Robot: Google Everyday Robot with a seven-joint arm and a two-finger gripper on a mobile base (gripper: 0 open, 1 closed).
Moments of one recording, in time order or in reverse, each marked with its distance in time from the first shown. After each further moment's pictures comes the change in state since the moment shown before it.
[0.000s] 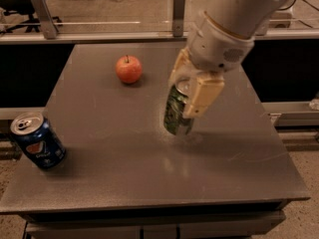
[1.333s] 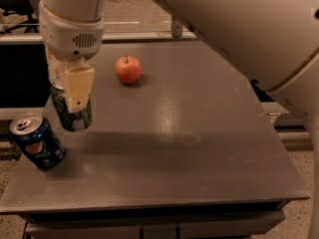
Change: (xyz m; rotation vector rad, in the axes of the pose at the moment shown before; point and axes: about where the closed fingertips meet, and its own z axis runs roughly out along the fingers) arm -0.203 -0.072 0.062 -0.066 -0.063 -0.348
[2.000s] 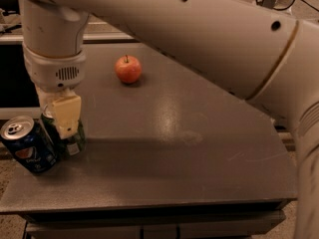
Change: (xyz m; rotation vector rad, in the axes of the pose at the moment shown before) arm -0.023 0.012 0.055 -0.080 0.023 -0.046
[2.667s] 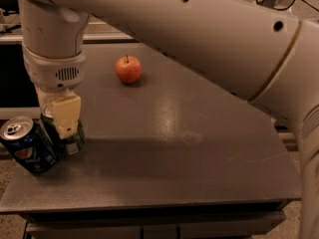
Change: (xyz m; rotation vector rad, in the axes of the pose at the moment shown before) arm -0.002 -0.001 0.001 0.009 -0.001 -0.003
